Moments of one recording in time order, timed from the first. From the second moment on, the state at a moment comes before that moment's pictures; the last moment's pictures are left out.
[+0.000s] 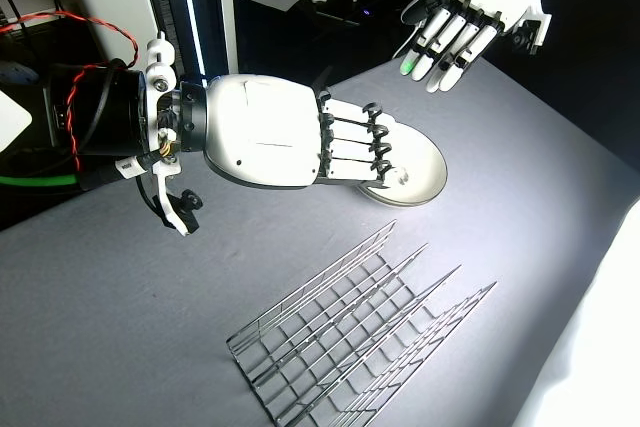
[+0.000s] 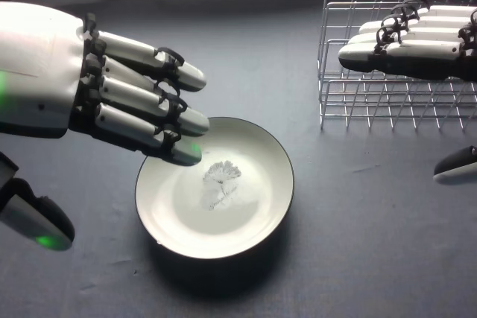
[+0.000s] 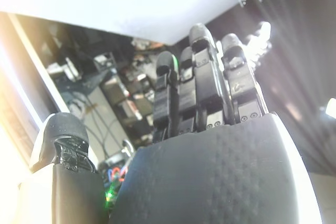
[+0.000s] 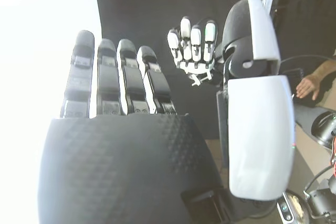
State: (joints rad) left arm 0.16 -0.80 1.27 1.69 -1.17 -0.30; right arm -0.54 -0.71 0.97 -0.65 0.75 -0.18
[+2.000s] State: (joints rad) left arm 0.42 -1.12 1.67 1.81 -1.30 -0.09; right arm -0.62 -0.76 1.00 -0.76 0.89 -0.34
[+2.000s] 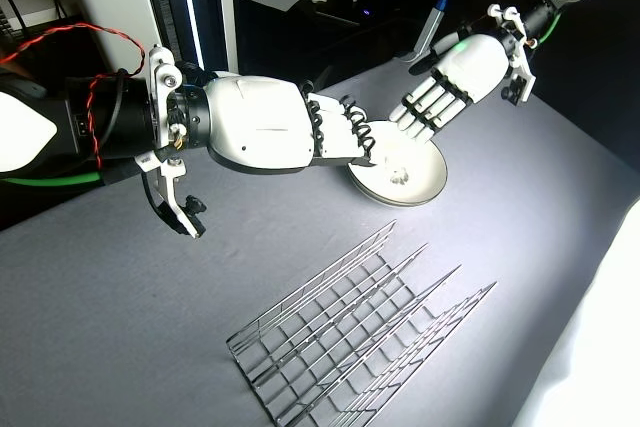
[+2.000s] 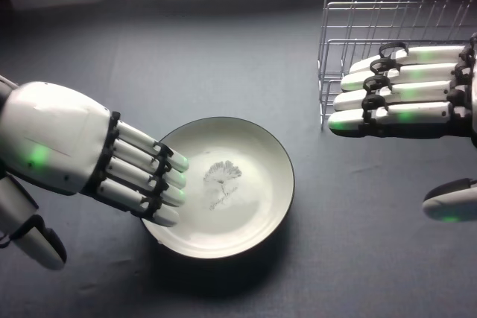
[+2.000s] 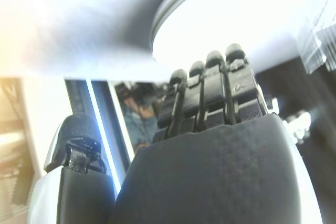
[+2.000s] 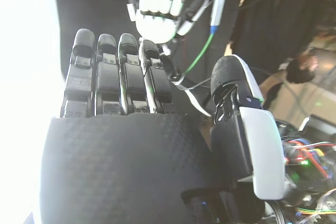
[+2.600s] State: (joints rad) left arm 0.45 -1.18 1.75 1.83 -1.26 -0.03; right arm -0.54 -0.82 1.15 -1.08 1.00 -0.34
